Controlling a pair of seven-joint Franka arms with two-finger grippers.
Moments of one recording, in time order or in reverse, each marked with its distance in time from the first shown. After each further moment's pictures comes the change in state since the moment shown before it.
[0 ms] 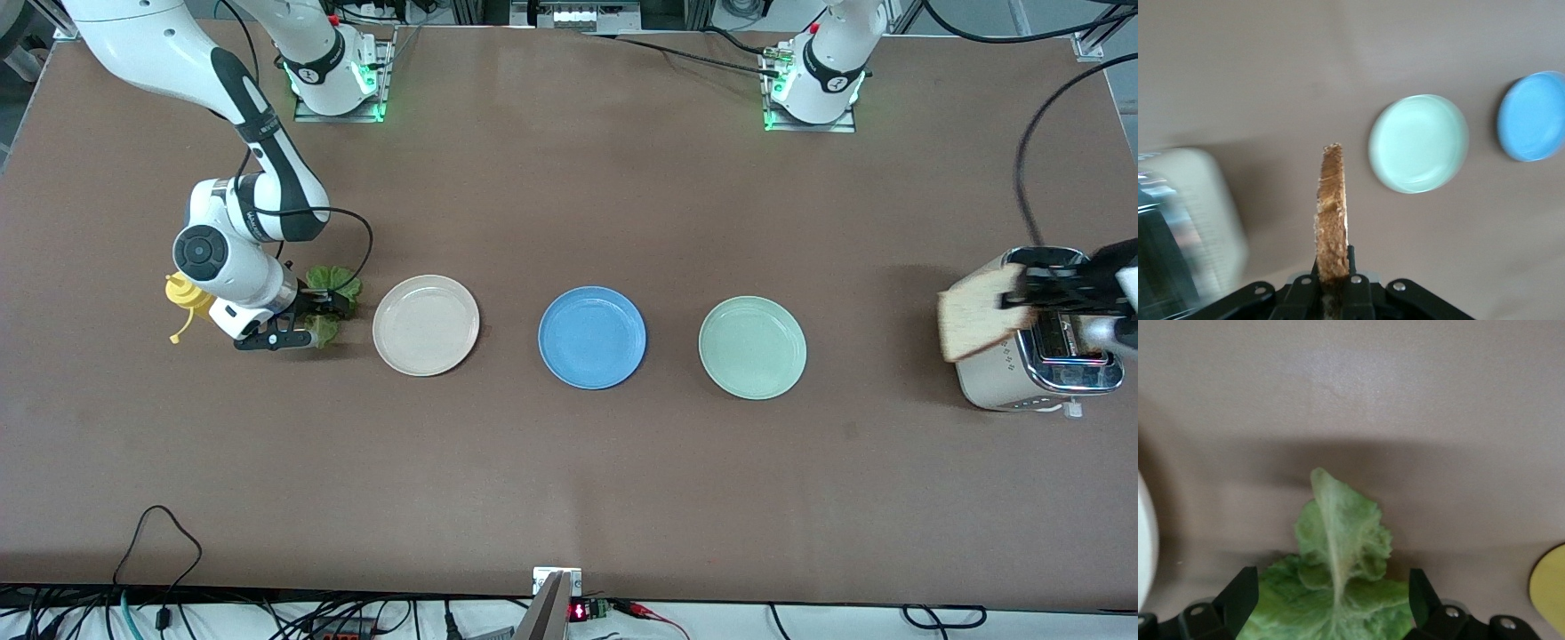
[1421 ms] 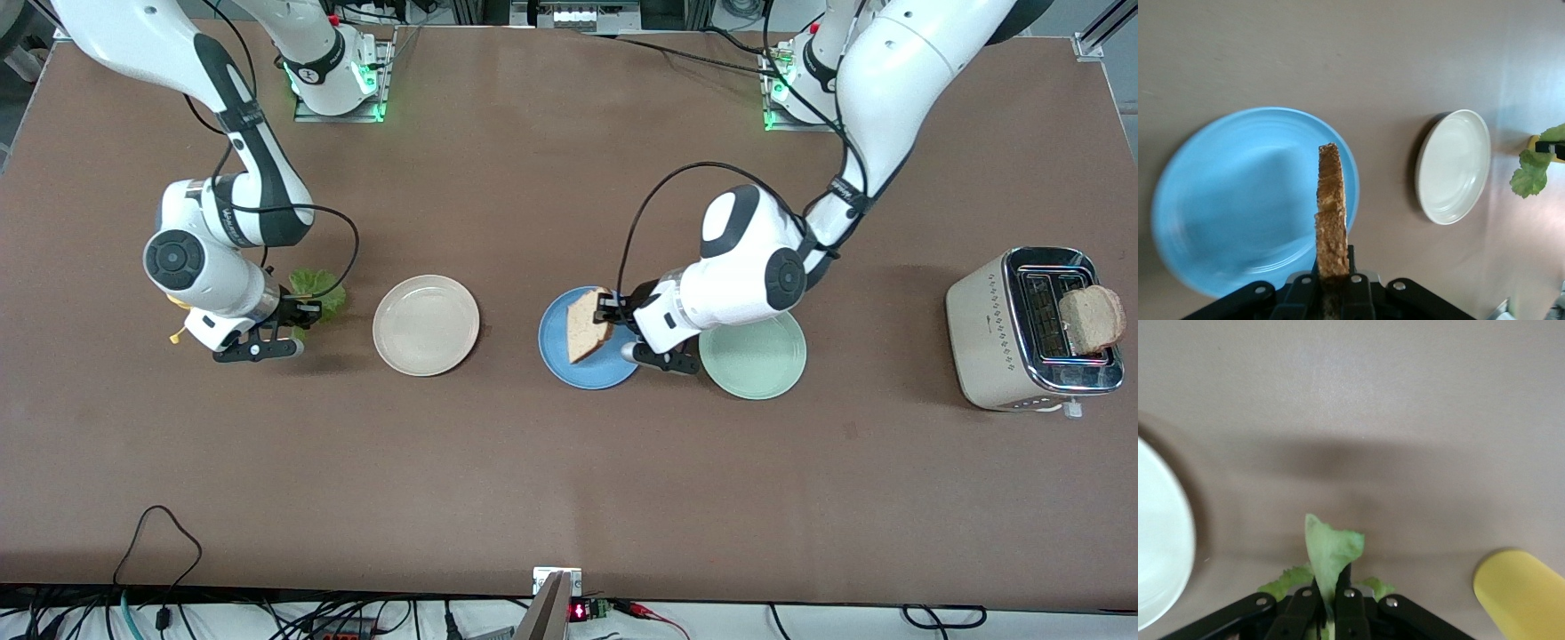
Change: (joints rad) left arm -0.409 0.352 -0.294 -0.264 -0.218 0.890 -0.464; right arm 0.002 -0.057 0.003 0.143 -0.012 -0.219 0.002
